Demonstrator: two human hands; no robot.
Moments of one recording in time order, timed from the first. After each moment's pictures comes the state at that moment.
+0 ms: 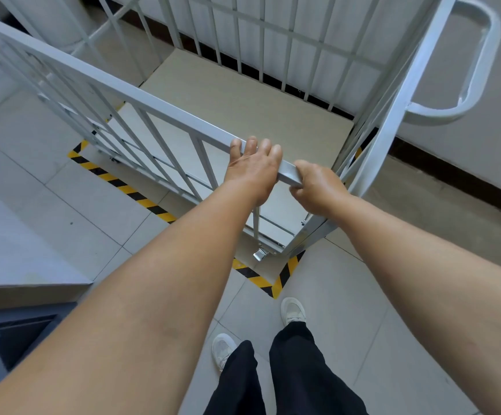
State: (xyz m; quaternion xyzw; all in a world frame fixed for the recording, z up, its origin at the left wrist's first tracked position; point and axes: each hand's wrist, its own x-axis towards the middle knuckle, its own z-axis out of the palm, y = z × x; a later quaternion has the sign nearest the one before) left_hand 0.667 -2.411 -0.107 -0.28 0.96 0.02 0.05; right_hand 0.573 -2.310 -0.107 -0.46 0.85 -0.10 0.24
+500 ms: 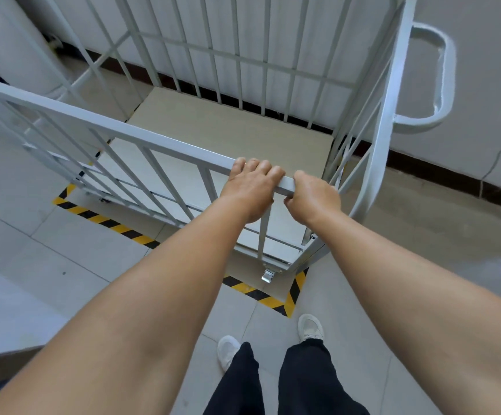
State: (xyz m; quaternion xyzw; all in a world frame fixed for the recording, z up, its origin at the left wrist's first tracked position) left_hand 0.699 -2.452 -0.096 -0.15 0.99 0.04 0.05; right_hand 0.620 -2.346 -0.103 -0.32 0.93 -0.06 0.14
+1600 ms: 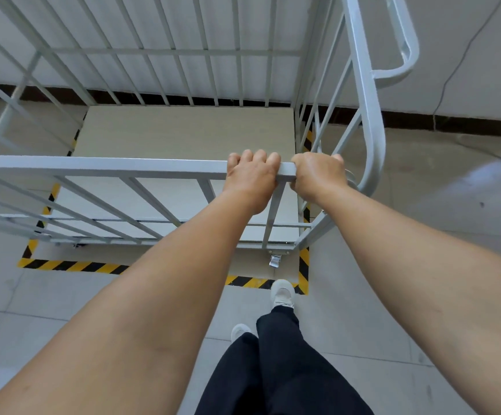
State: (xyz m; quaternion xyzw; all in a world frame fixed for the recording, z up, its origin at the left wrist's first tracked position) left_hand 0.685 -2.490 -0.104 -0.06 1.00 0.04 0.04; right_hand 0.614 -2.377 -0.110 -0.24 0.96 0.02 0.11
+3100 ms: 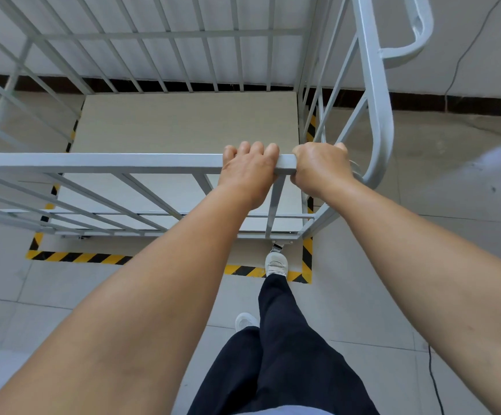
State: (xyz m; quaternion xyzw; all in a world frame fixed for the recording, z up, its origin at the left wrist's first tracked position) left_hand 0.683 -2.490 -0.099 -0.06 0.99 0.05 0.06; right_hand 0.614 -2.371 -0.106 -0.27 0.96 0.01 0.11
